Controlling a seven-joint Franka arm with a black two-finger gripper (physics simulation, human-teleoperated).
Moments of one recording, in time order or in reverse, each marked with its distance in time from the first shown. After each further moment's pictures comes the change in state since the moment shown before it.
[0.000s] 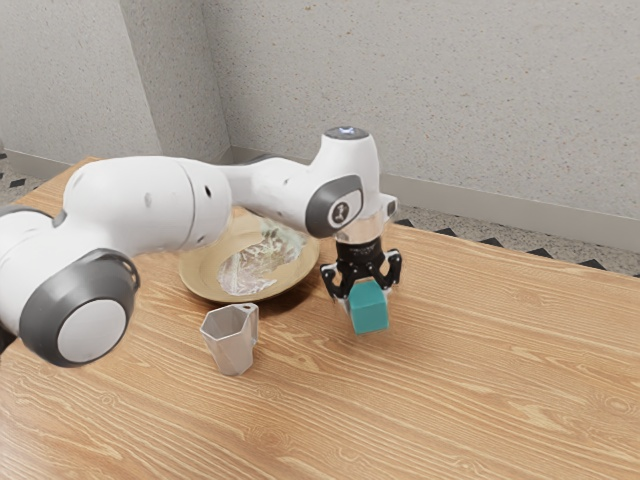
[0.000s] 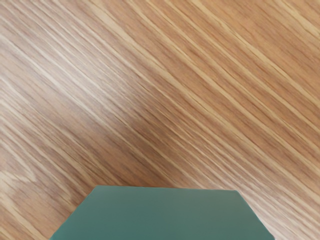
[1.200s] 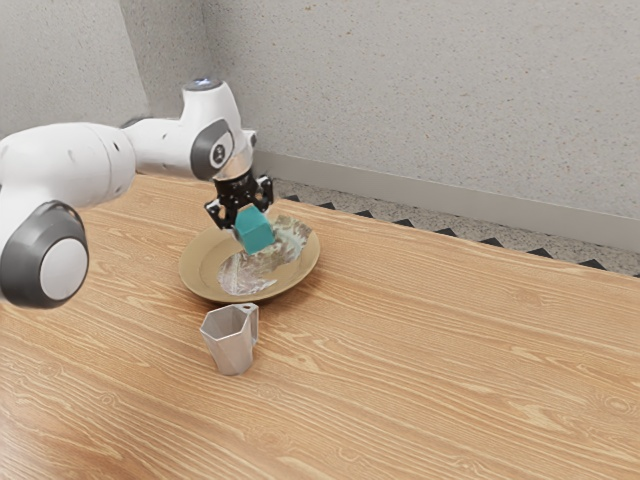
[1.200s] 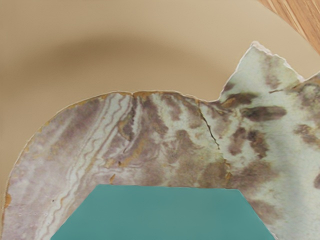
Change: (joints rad) arm 0.432 0.010 -0.046 0.091 0.076 0.078 0.005
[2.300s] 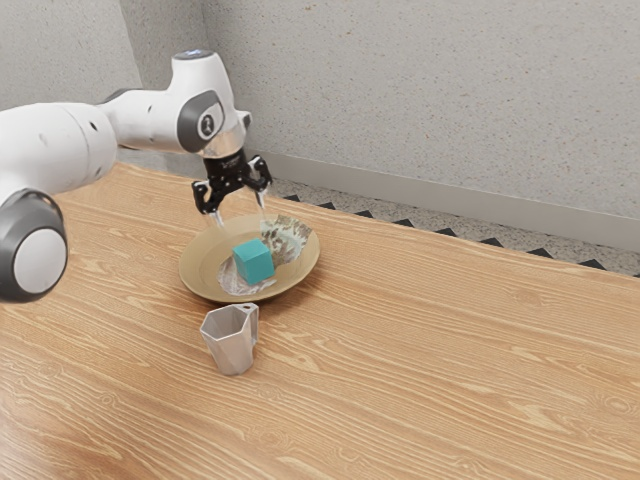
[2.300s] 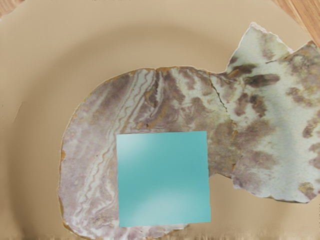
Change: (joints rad) arm 0.002 -0.095 -0.010 -0.013 0.000 -0.140 0.026
